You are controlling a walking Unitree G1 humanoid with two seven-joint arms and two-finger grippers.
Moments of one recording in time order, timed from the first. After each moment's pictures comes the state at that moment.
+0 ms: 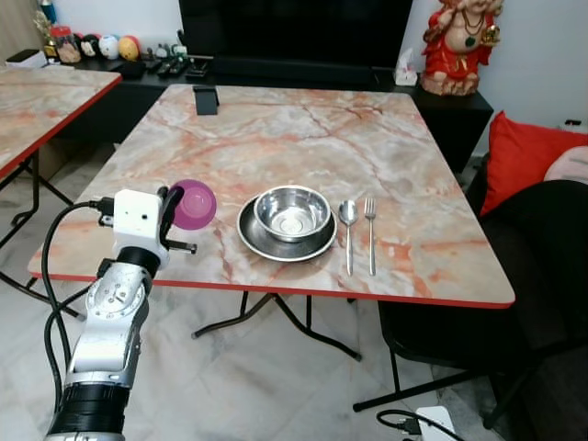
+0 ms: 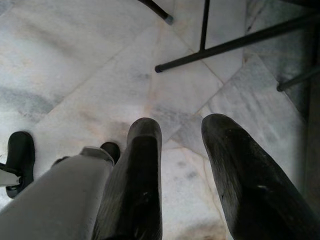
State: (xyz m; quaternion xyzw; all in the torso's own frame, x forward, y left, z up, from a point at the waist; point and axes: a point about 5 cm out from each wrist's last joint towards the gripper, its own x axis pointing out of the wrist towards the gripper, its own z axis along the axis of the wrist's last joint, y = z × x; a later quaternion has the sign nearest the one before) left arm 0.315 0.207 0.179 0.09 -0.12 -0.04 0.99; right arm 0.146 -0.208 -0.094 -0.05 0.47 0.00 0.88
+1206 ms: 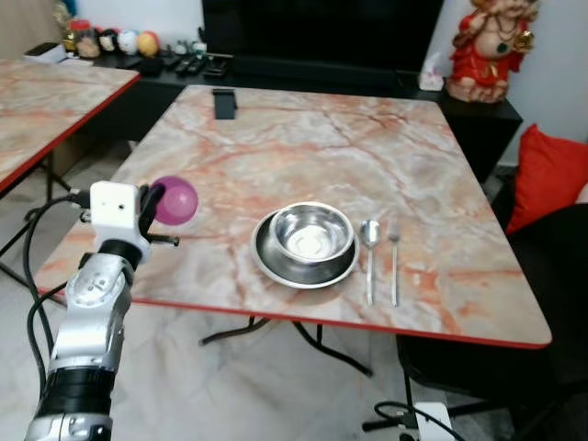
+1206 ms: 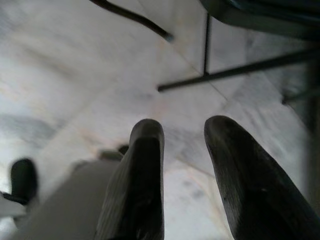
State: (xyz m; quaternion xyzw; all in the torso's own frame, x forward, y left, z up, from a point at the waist) left arm 0.329 0.210 0.181 0.08 -0.10 -0.04 0.99; right arm 0.139 -0.209 -0.097 -0.04 0.48 -0.04 0.87
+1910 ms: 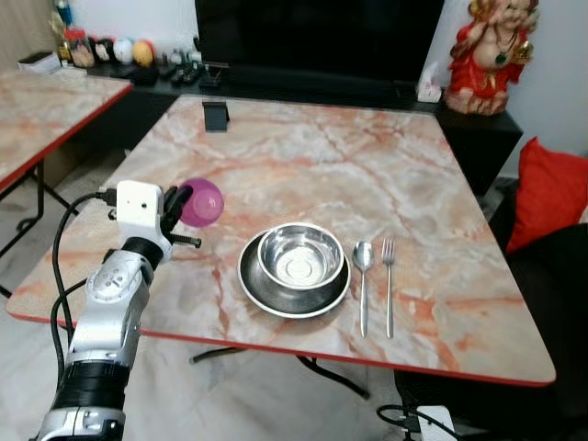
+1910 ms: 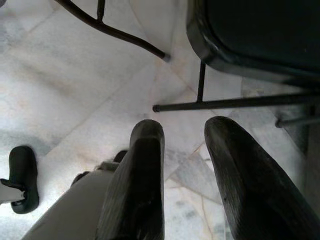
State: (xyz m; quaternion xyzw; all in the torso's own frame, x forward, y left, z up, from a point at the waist) left arm 0.333 0.206 0.182 0.06 -0.09 -0.08 0.99; right arm 0.146 -0.205 -0.096 -0.04 0.48 -0.03 0.87
